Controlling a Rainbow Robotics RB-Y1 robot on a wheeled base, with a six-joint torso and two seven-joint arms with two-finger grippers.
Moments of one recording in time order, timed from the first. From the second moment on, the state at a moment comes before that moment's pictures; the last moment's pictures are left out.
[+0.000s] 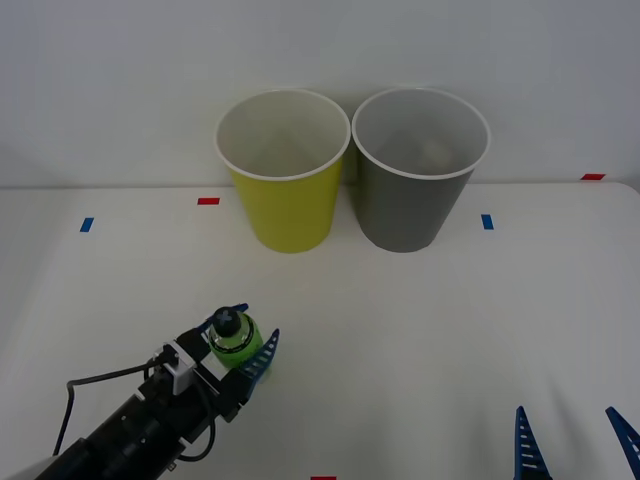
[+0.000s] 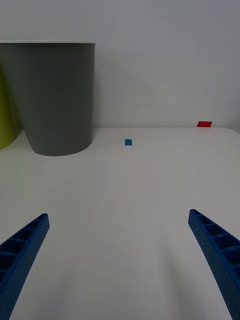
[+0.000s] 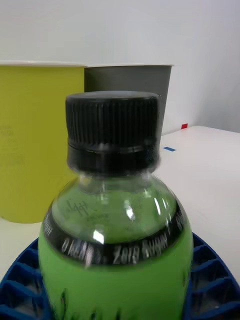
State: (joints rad) right arm 0.96 -0.27 0.18 -1.97 -0.12 -0.58 1.53; left arm 0.06 0.81 -0.82 -1.72 0.63 -0.59 -1.77
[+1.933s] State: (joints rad) right arm 0.96 -0.27 0.18 -1.97 -0.12 -0.58 1.53; left arm 0.16 0.65 -0.12 -2.58 0.67 0.88 -1.80
